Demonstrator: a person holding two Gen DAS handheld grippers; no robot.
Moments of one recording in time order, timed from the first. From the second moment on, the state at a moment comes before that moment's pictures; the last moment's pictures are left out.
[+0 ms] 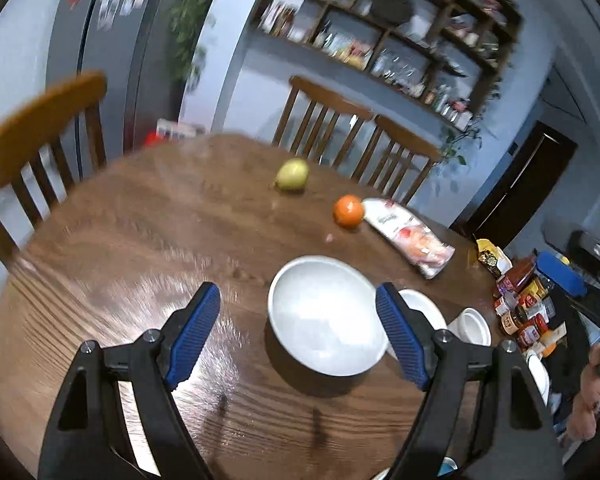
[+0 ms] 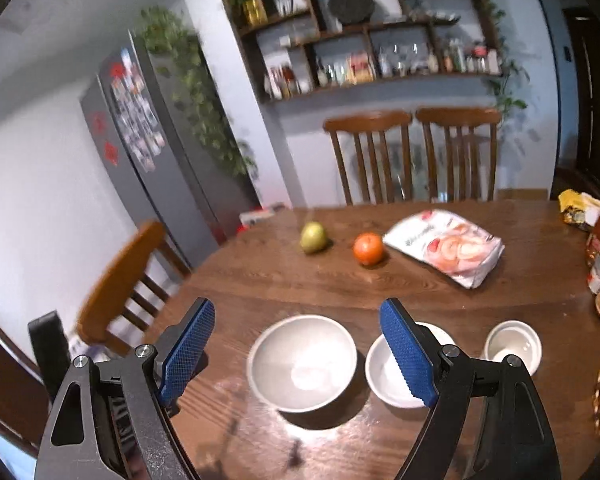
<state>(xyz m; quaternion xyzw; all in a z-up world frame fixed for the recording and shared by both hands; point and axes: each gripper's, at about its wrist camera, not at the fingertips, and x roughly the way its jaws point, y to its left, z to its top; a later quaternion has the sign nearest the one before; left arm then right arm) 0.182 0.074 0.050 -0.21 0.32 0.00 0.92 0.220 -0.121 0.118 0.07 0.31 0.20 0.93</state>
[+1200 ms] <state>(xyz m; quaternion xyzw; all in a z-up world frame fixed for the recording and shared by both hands) 0.221 0.073 -0.022 -0.22 0.46 -0.03 0.86 0.321 -0.071 -0.030 -0.02 0.49 0.20 0.85</state>
